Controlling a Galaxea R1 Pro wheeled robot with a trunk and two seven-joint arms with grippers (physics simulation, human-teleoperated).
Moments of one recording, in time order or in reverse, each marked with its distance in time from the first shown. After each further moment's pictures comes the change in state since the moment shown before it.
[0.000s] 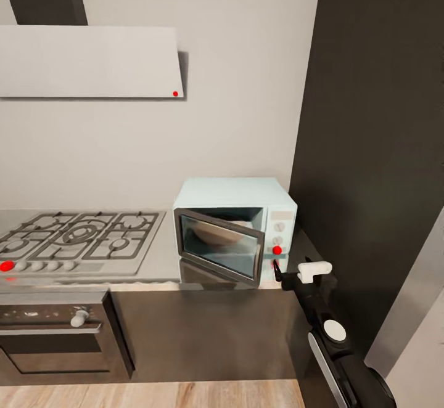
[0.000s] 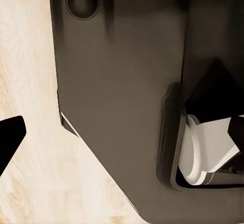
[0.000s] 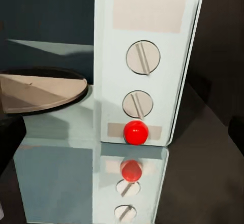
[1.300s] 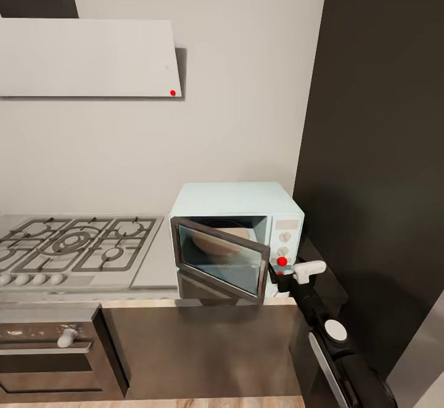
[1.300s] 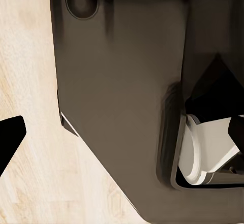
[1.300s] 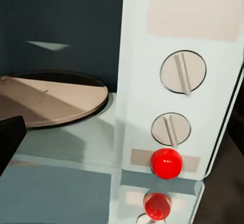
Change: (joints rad) left arm 0.000 0.000 -0.001 0.000 0.000 0.000 0.000; right arm 0.000 -0.001 -0.007 0.000 0.001 0.000 0.108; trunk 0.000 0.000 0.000
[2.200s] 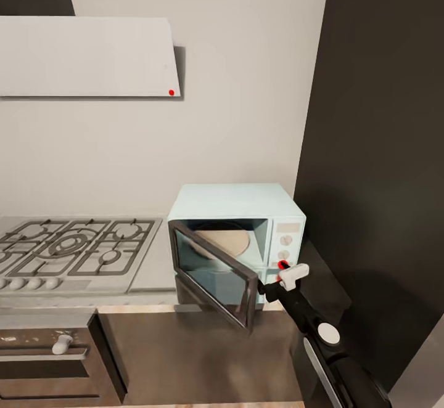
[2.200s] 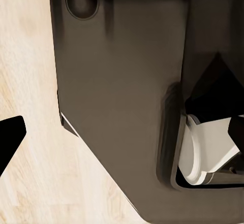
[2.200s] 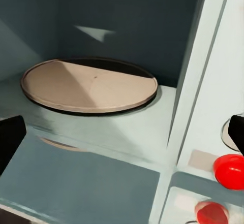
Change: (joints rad) left arm 0.000 0.000 0.000 0.000 0.000 0.000 0.000; right arm 0.001 -0.008 0.061 0.027 0.003 0.003 0.127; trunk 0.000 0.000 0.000
